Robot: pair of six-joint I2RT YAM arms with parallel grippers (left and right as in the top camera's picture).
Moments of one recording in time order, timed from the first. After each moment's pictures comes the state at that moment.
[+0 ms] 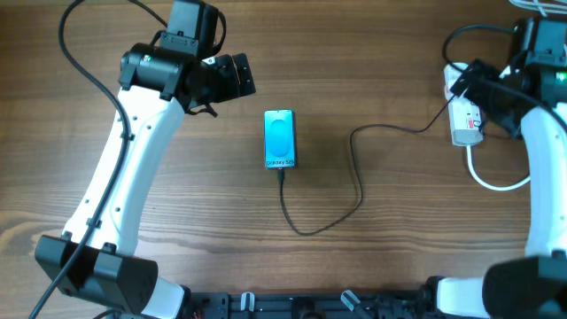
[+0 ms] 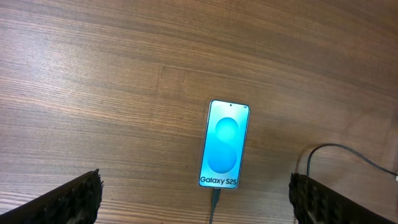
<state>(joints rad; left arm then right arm) -0.28 1.68 1.73 -1.14 0.00 -0.49 -0.18 1.58 1.54 -1.08 0.14 0.46</state>
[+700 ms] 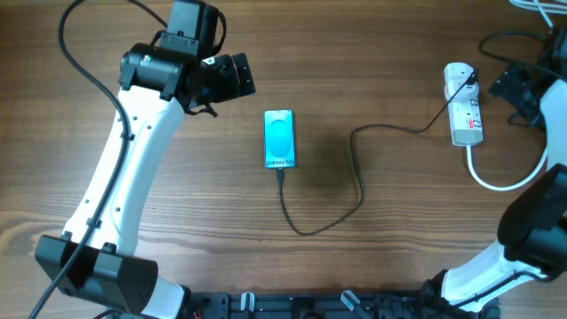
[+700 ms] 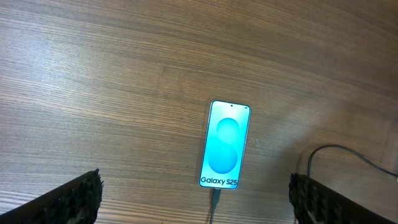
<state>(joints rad) -0.28 1.68 1.73 -1.14 -0.01 -0.49 -0.42 1.89 1.54 -0.81 0.19 0.31</state>
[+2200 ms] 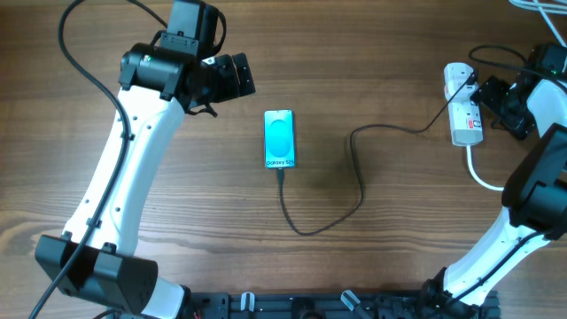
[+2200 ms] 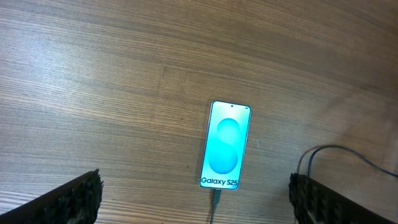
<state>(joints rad) -0.28 1.68 1.73 -1.14 -0.01 -0.49 -0.44 2.13 1.55 -0.68 0.02 0.32</state>
